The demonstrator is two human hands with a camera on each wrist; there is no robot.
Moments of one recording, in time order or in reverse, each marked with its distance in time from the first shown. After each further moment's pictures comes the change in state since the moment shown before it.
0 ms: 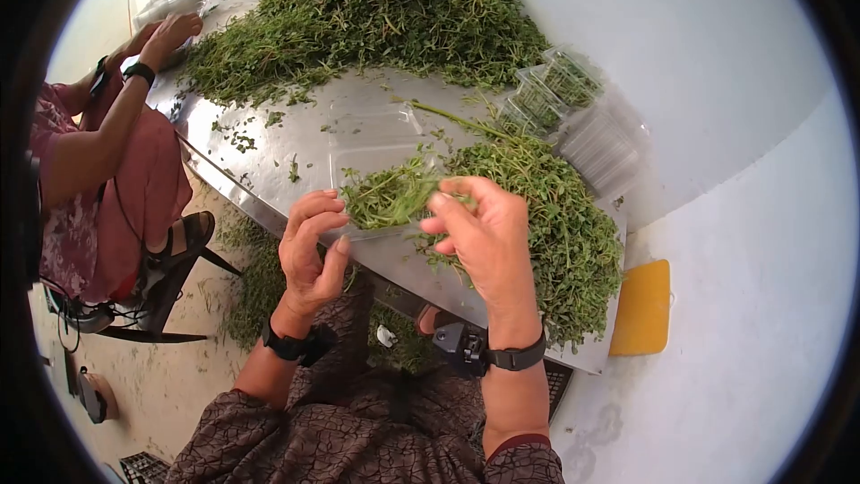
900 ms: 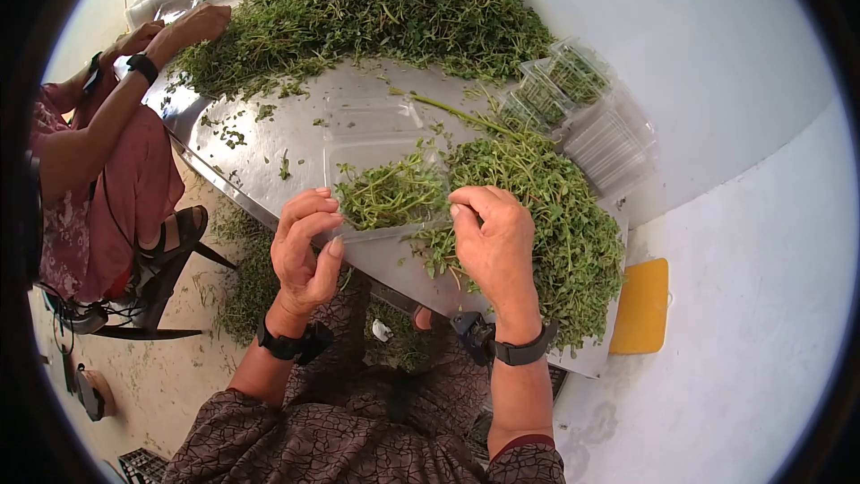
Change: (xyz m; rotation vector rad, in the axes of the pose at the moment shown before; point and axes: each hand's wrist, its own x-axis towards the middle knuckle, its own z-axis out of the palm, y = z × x) left_hand 0.001 -0.004 0.004 0.001 0.019 0.011; right_hand 0.015 0.041 -0.016 -0.555 0.124 -0.313
